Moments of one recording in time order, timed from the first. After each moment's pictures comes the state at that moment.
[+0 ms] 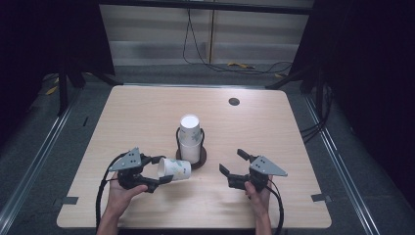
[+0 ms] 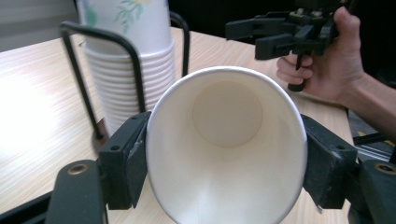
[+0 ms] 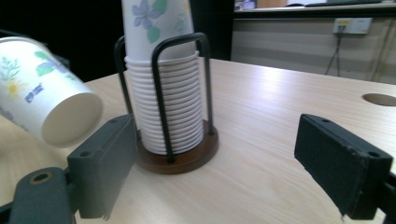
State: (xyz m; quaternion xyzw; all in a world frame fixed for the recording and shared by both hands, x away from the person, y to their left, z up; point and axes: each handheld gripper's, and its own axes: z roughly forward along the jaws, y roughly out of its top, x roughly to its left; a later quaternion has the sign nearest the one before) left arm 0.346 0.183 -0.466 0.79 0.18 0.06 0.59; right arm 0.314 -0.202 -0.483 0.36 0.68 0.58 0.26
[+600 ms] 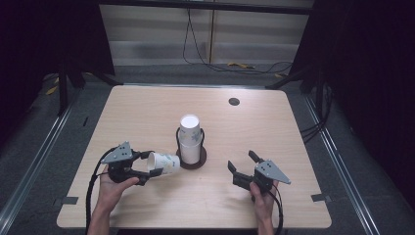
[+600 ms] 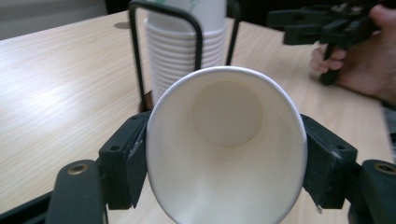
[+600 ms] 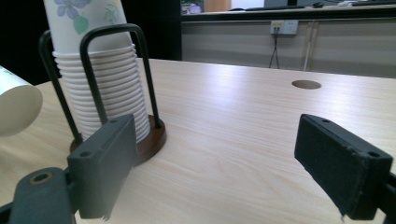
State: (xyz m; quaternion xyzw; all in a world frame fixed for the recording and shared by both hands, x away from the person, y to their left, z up) left arm 0.365 0.206 -0.465 0.80 0.22 0.08 0.55; right arm 0.307 -0.212 -0.497 0.43 0.64 0.54 0.33
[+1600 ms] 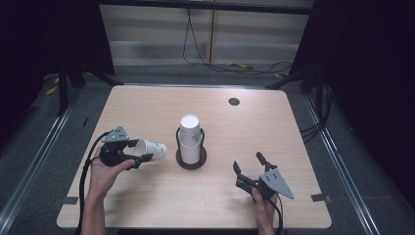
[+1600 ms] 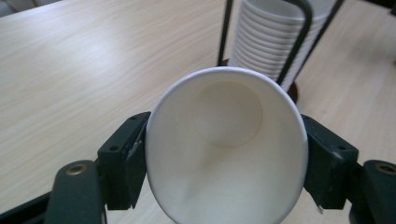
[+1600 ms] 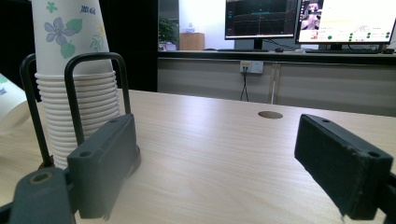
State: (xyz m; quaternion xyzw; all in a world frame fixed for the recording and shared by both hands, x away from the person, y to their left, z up) left arm 0.399 0.223 -0.437 0.83 0.30 0.11 0.45; right arm 0.291 -0.217 -0.505 0.41 0.58 0.57 0.41
